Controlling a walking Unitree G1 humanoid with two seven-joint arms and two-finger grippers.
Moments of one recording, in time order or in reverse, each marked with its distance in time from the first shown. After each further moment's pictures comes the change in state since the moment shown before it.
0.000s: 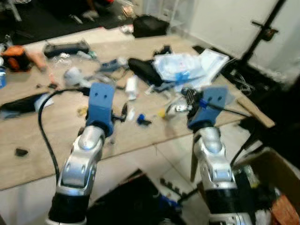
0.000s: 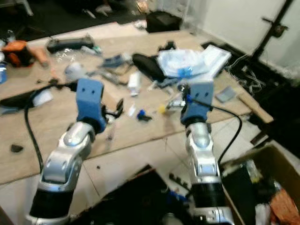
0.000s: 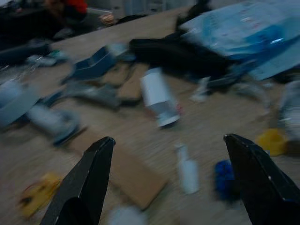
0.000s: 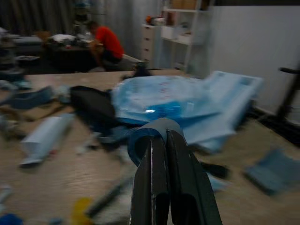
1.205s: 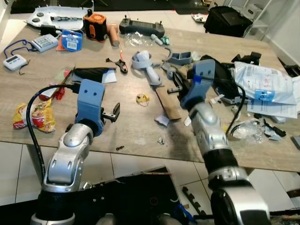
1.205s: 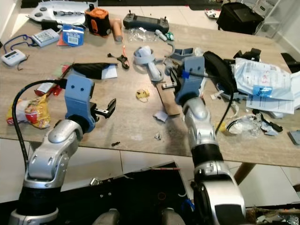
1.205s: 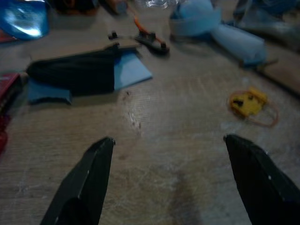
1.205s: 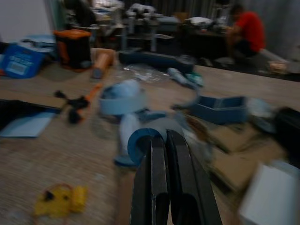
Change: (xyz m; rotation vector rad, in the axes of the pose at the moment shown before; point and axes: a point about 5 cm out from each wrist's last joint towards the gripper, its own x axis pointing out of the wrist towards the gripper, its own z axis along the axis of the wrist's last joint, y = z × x) left arm -0.002 0.022 0.002 -0.008 0.015 -0.011; right arm 0.053 -0.002 0.007 0.039 -0.031 0.145
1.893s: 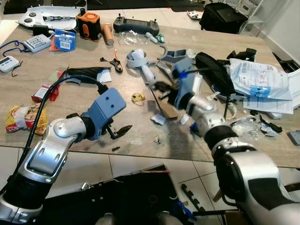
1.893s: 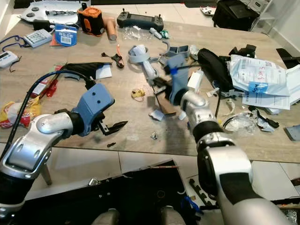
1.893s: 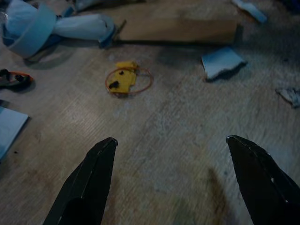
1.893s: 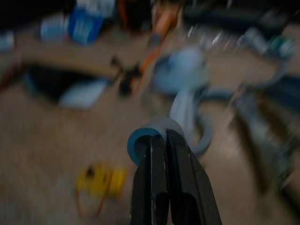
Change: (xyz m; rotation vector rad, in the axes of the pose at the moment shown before) left arm -0.006 0.000 0.013 0.461 0.110 -0.614; right arm 0.042 0.002 0.011 0.100 0.167 0.370
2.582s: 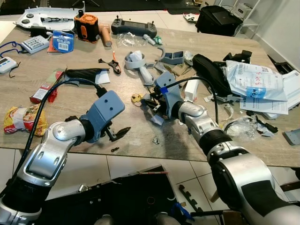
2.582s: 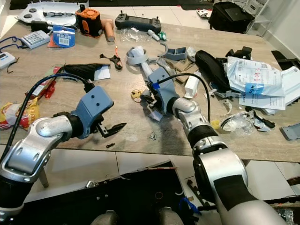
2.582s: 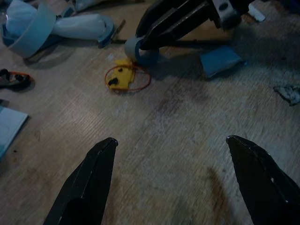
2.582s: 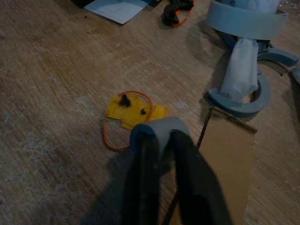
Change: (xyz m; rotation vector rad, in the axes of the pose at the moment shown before) left arm -0.003 -0.002 -0.004 0.002 0.019 0.004; right arm 0.001 0.030 -0.043 -0.260 0.244 0.139
